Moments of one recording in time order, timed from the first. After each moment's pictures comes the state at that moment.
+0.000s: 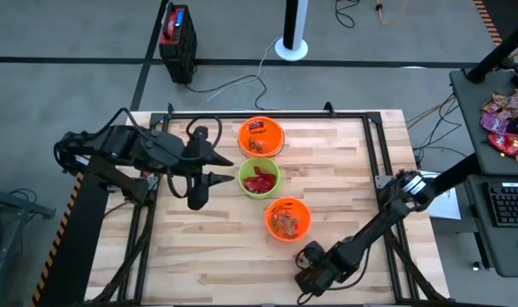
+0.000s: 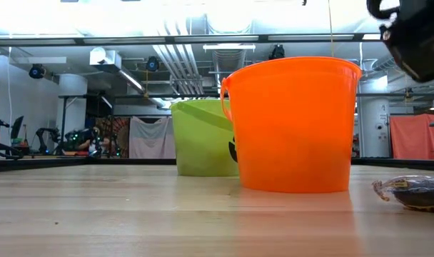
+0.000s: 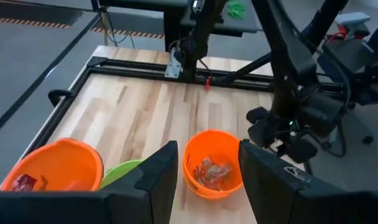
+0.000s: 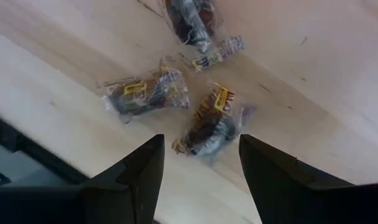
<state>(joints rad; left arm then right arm) -0.25 1.37 1.81 -0.96 -0.27 -0.24 0.73 1.93 1.28 -0.64 -0.02 1.74</state>
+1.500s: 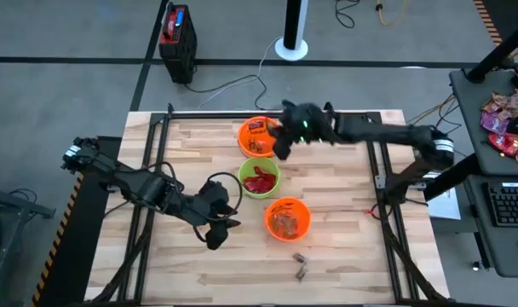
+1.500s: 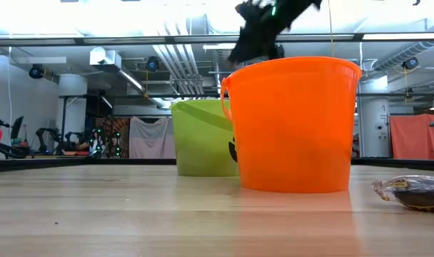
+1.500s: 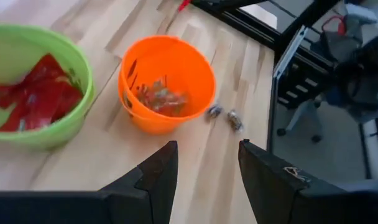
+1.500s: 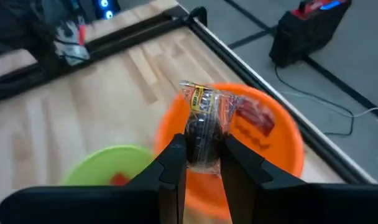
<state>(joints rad) -0.46 1.37 1.32 -0.66 -0.31 -0.79 -0.25 1.53 1.34 -0.40 0.14 0.21</state>
